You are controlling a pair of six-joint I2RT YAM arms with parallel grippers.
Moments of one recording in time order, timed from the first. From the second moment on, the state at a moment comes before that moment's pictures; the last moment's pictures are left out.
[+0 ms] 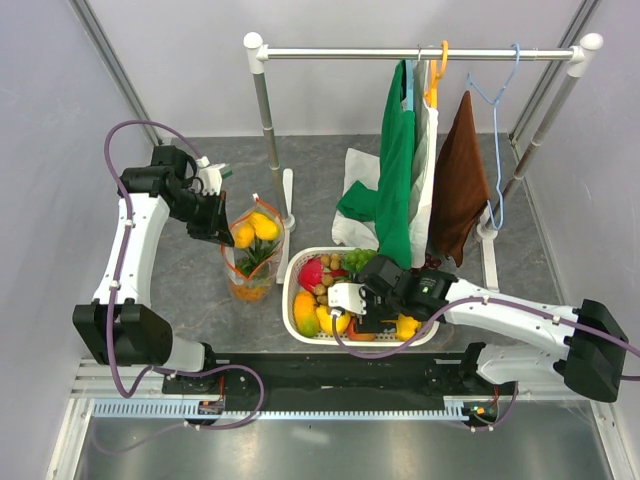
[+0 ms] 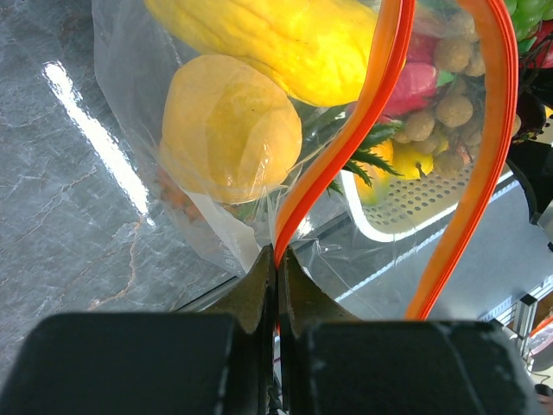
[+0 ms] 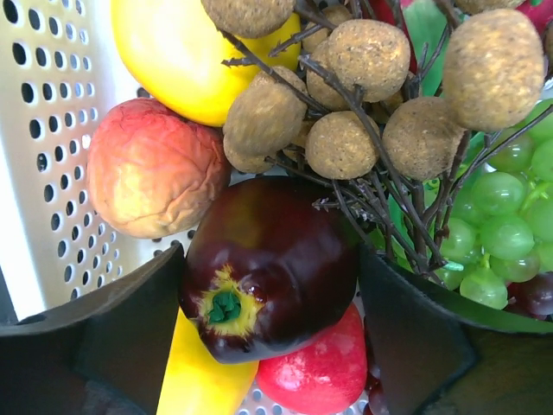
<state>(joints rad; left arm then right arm) 0.01 1.42 1.49 -1.35 0.51 0.20 1.04 1.19 0.80 -0.63 -0.02 -0.60</state>
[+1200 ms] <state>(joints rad) 0.01 1.42 1.49 -1.35 0.57 0.20 1.04 1.53 1.72 -0.59 -0.25 -0.17</state>
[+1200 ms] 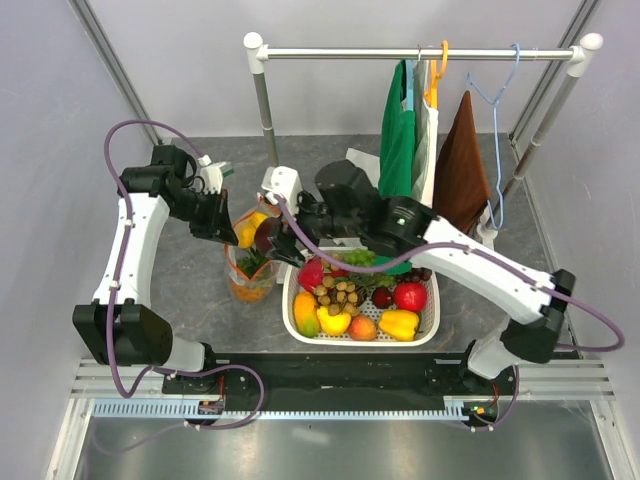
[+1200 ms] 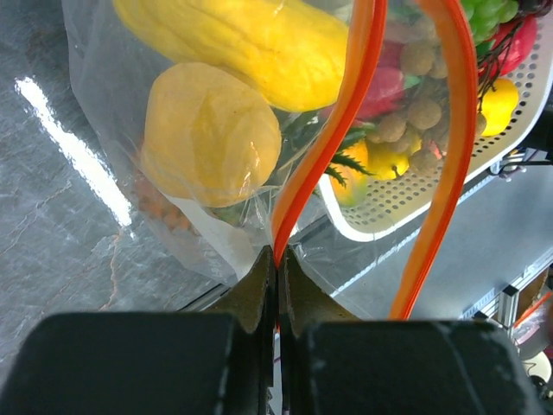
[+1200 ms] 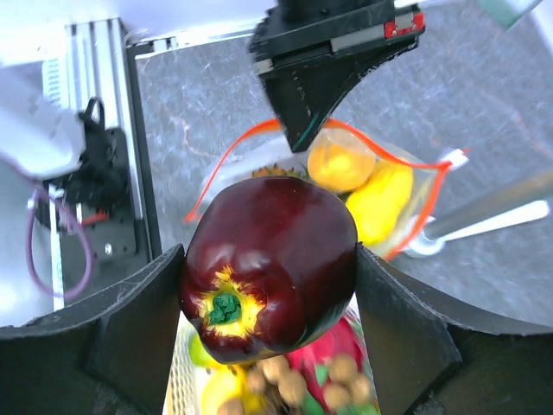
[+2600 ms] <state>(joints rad) 0.01 1.43 1.53 -1.35 0.65 0.20 0.97 1.96 1.83 -0.51 -0.58 0.19</state>
